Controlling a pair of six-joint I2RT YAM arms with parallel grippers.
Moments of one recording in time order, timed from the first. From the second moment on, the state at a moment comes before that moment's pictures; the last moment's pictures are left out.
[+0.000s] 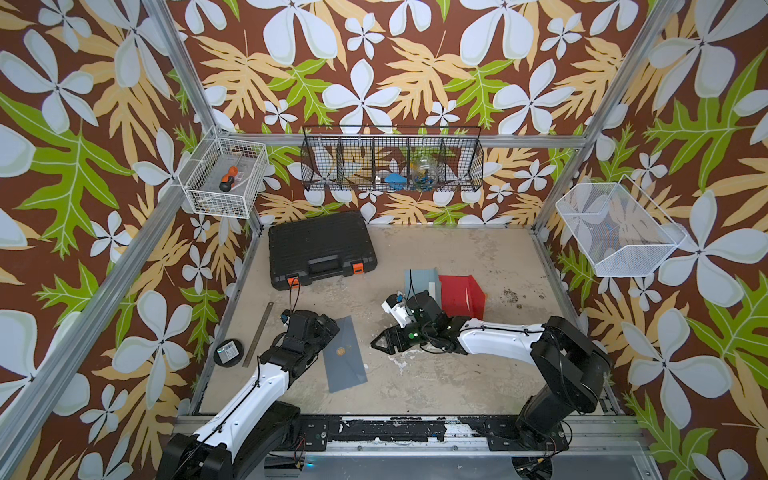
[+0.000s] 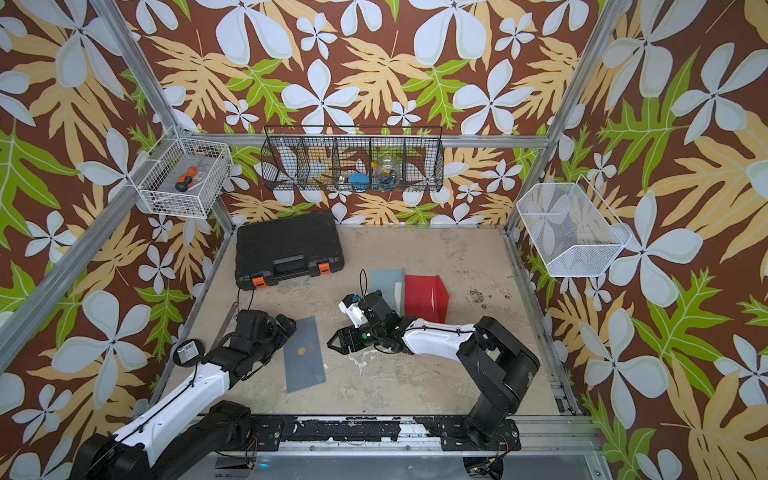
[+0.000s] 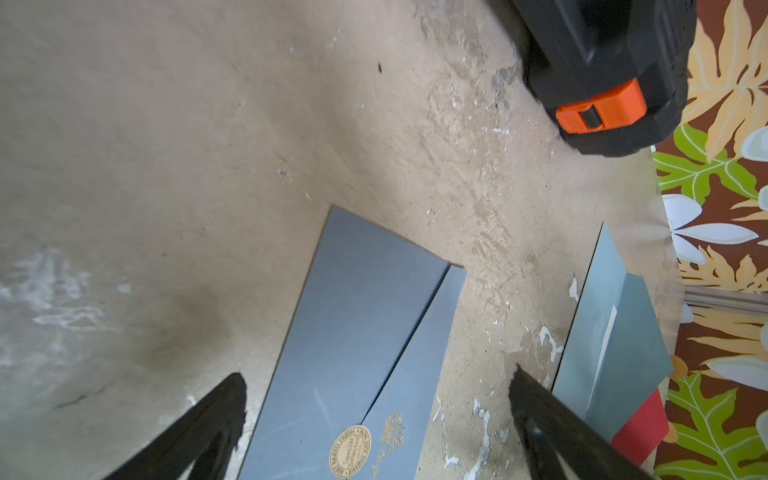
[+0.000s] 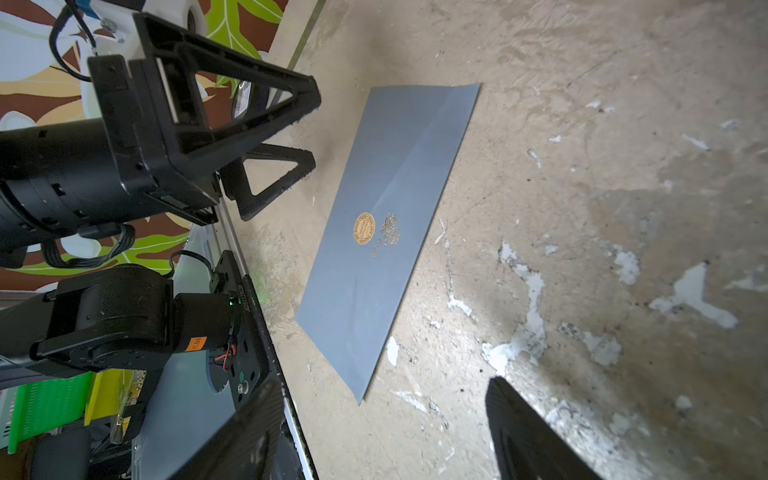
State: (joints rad) left arm -0.26 0.93 0.36 -0.29 -0.01 -1.06; right arm 0.84 1.67 0.86 0.09 -0.49 0.53
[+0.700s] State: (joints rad) left arm -0.43 1.08 0.32 -0.03 0.17 -1.22; right arm 0.77 1.75 0.73 0.26 -0.54 0.71
